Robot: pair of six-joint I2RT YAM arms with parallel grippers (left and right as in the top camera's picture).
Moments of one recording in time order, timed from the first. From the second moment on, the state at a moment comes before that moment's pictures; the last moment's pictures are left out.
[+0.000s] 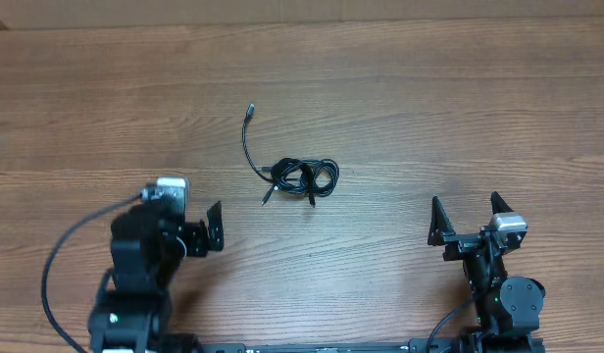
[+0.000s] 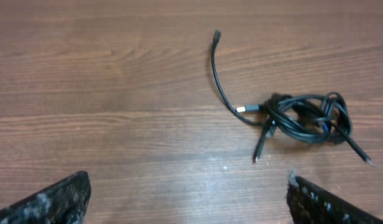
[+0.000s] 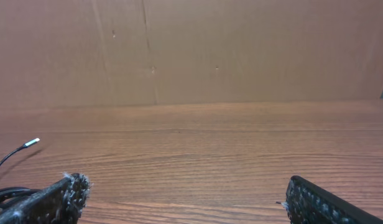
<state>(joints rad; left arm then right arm) -0.03 0.66 0.58 -0.56 0.08 -0.02 0.02 0.01 0.02 -0.03 -0.07 0.07</state>
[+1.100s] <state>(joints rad) -0.20 1.41 1.19 -0.92 0.33 -0.33 0.02 0.01 0.02 -0.03 -0.07 0.07</state>
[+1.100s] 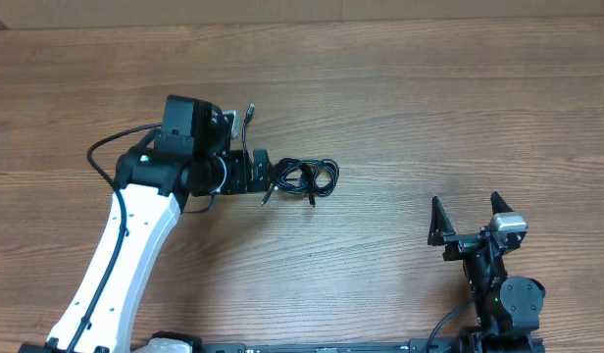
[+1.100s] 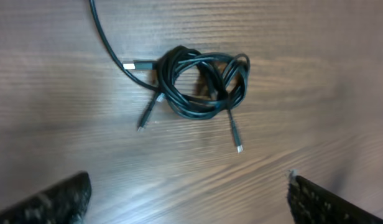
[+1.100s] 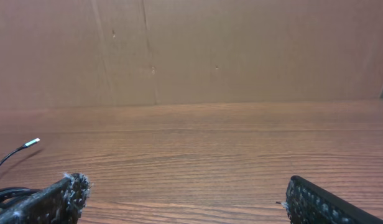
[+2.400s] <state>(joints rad) -0.41 1.79 1.20 -0.68 0.00 -1.27 0.02 0.01 0.02 -0.03 -0.07 0.07</state>
